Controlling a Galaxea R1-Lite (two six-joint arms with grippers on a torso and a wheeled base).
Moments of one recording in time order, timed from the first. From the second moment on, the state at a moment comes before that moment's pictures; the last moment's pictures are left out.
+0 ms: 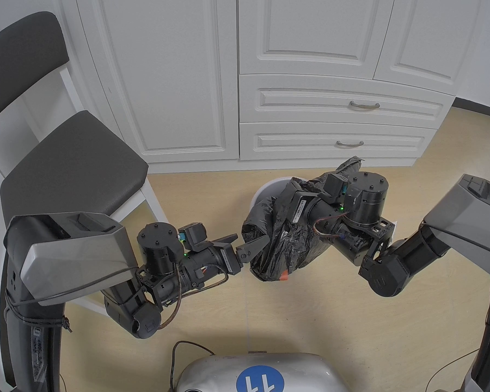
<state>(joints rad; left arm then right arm) -0.53 2.34 -0.77 -1.54 -0.34 -0.53 0.57 2.16 -0.99 -1.17 -0.13 0.33</state>
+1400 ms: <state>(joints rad) -0.57 2.46 -0.90 -1.54 -0.34 -0.53 0.62 2.21 -1.04 -1.18 -0.14 0.39</state>
